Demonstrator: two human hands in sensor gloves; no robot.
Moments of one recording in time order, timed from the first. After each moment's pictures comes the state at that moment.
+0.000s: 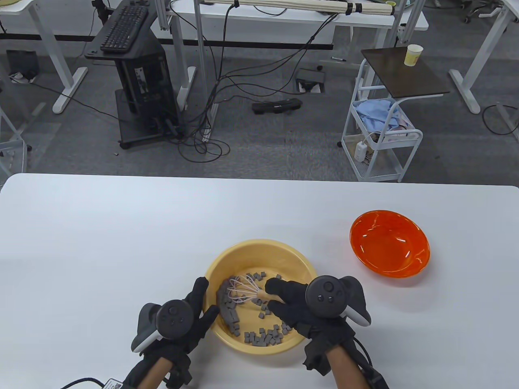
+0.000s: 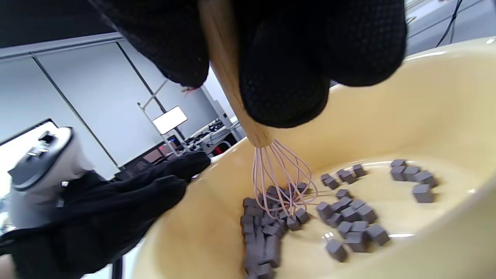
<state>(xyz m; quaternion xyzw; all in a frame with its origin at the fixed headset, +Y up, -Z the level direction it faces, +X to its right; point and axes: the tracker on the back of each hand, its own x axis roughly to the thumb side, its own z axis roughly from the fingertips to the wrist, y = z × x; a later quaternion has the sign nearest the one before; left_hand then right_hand) -0.196 -0.749 -0.275 -0.06 -0.18 0.24 0.95 0.104 -0.661 -0.292 0.28 0.07 0.90 0.33</state>
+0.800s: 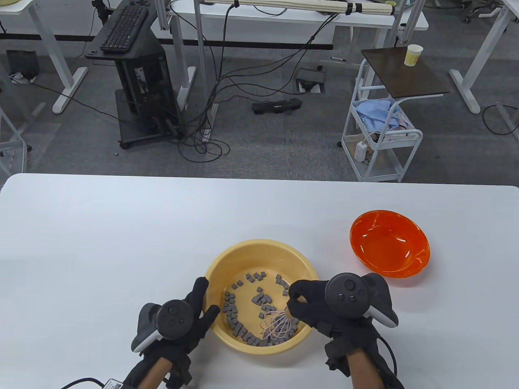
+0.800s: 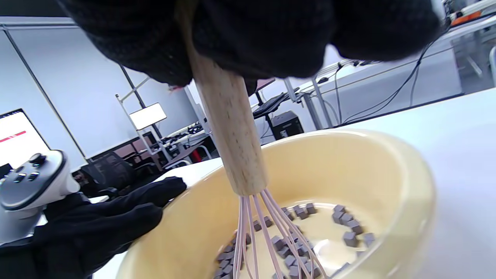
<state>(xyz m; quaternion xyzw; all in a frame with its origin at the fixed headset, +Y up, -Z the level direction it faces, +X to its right) -0.196 -0.749 -0.275 -0.07 -0.18 0.24 0.95 0.136 -0.617 -0.278 0.24 0.03 0.94 0.24</state>
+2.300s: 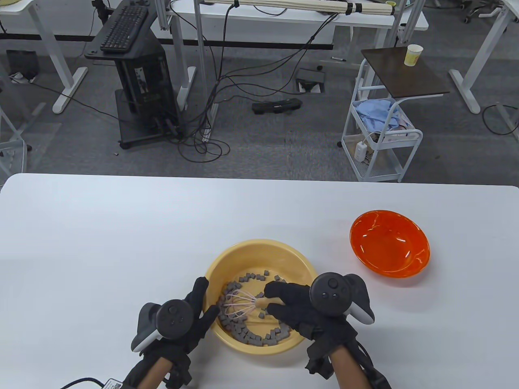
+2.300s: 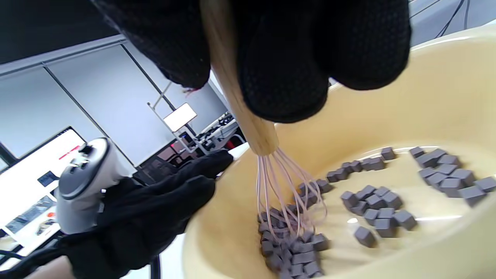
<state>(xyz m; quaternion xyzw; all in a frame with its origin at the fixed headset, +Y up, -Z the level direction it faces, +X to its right) -0.196 -0.750 -0.275 -0.07 -0.18 0.24 0.95 0.105 -0.653 -0.289 0.29 0.09 0.88 0.36</state>
